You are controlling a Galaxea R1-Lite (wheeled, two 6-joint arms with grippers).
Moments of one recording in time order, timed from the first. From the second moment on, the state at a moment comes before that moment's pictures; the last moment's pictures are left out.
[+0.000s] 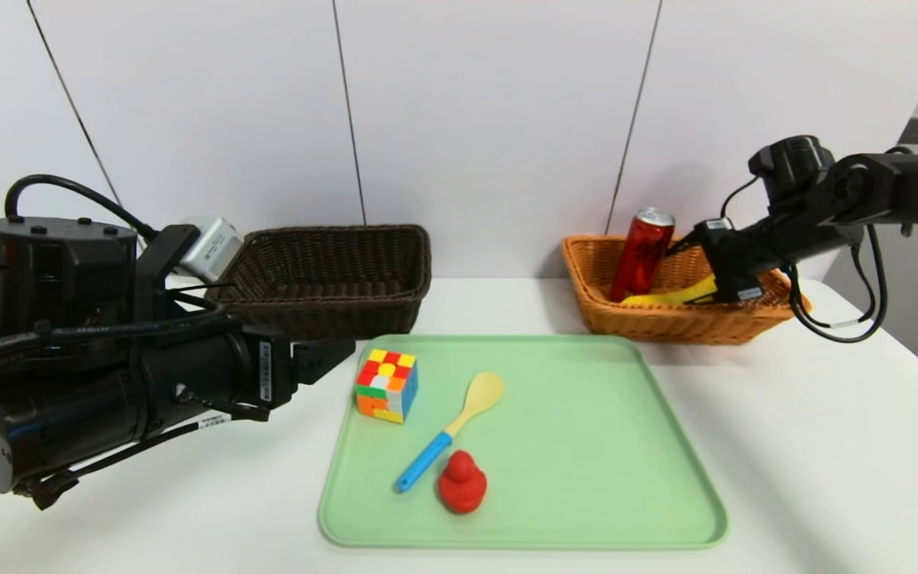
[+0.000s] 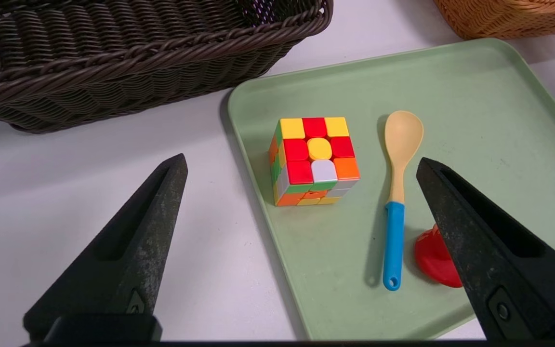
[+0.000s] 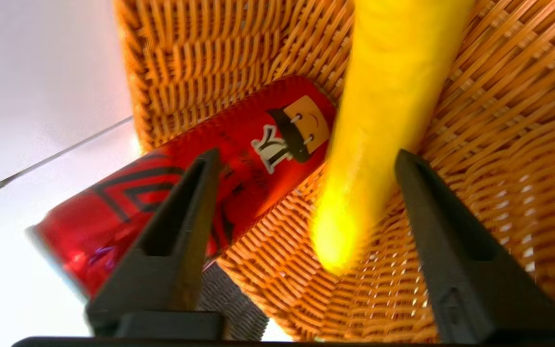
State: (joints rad) left arm -0.49 1.39 -0.71 -0.33 0.03 -0.21; right arm -0.04 2.21 -1.94 0.57 0.32 1.27
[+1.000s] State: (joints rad) left arm -0.51 1.39 -0.79 -0.24 0.10 -0.20; right arm 0.25 1.65 -1.91 0.73 -0.15 0.46
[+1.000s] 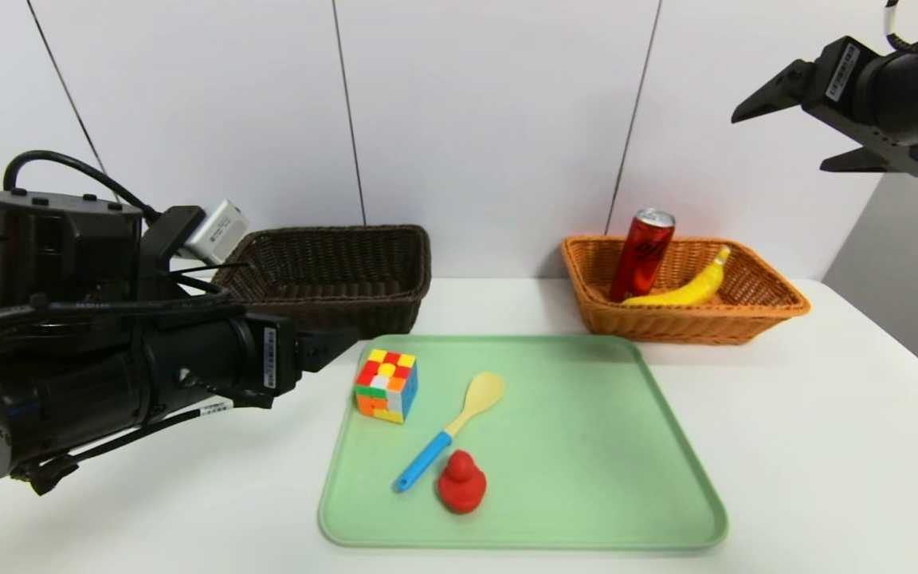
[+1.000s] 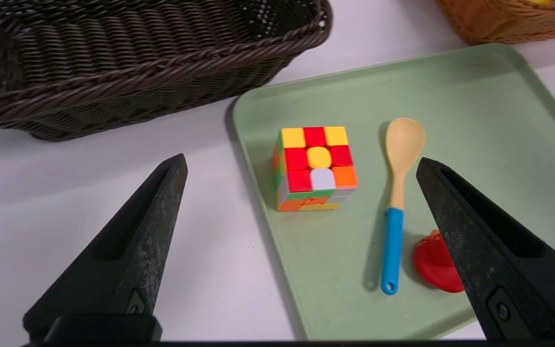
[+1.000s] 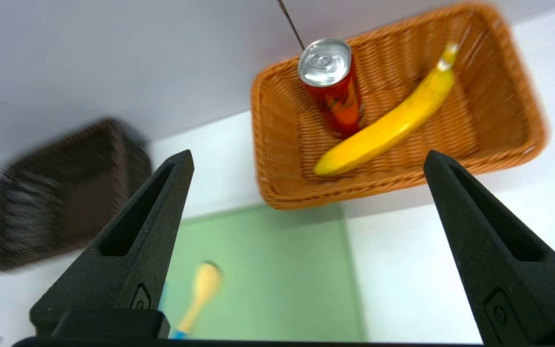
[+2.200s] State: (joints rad) left arm -0.73 1.59 -0.52 -0.68 0.39 -0.22; right arm 0.33 1.30 -0.91 0.02 -0.22 0.01
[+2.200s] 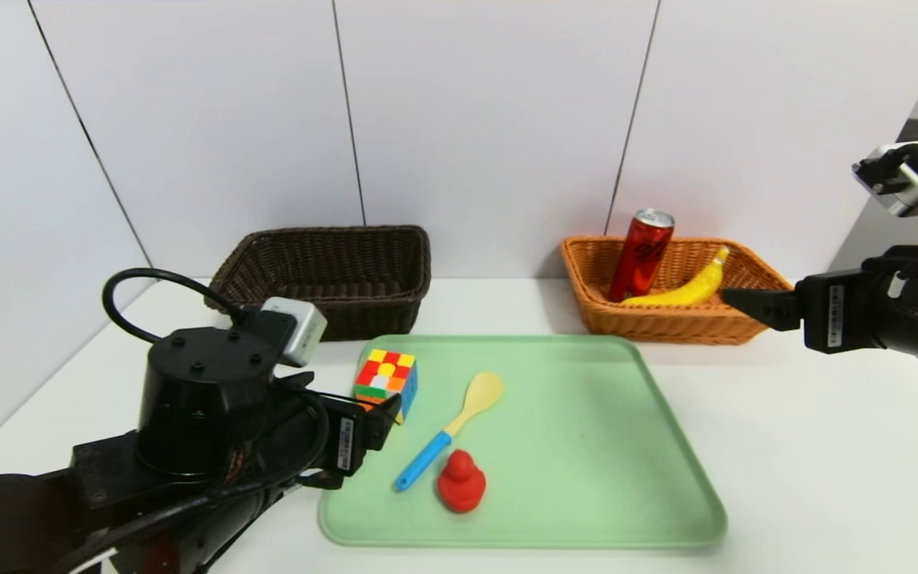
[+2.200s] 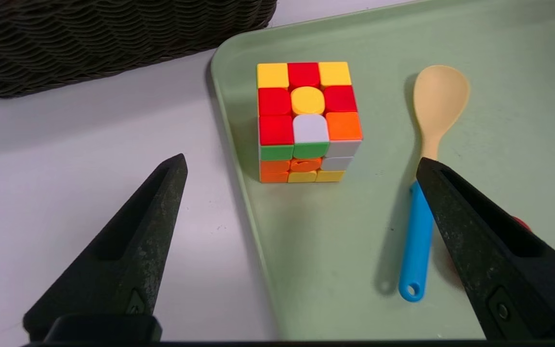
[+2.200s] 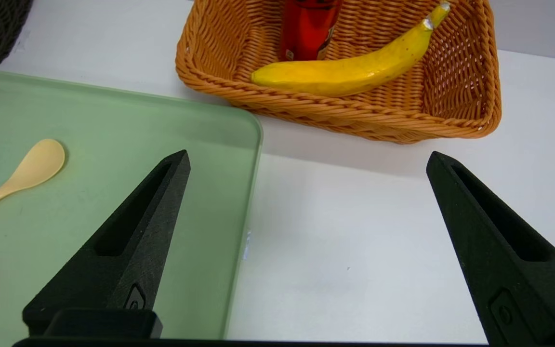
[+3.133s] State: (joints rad) left arm -0.74 1.84 -0.57 -0.87 0.41 -0.21; right arm 0.32 1.30 -0.89 0.01 -0.21 0.02
